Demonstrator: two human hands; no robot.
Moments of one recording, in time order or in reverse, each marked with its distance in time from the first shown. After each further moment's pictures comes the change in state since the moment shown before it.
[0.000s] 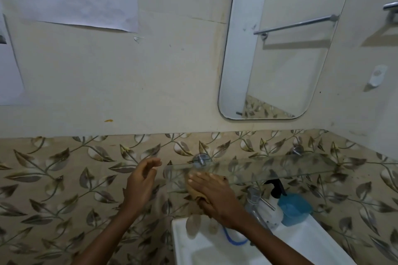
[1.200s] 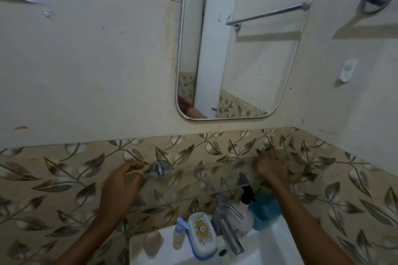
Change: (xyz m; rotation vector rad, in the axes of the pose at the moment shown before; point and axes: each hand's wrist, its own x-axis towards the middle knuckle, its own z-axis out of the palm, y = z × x) left_hand 0.019 0.006 0.078 0.245 -0.070 0.050; right_hand -0.045 0.232 -0.089 -0.239 0.059 1.195
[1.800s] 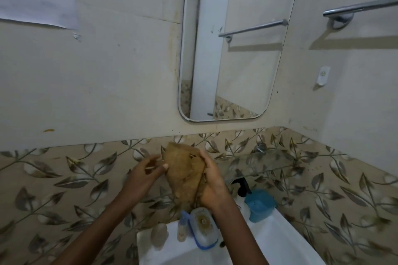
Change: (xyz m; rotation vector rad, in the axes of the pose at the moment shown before) left_hand -0.009 0.056 -0.014 -0.172 -0.266 -0.169; right_hand -0.181 -0.146 -0.047 1.817 -0.911 0.294
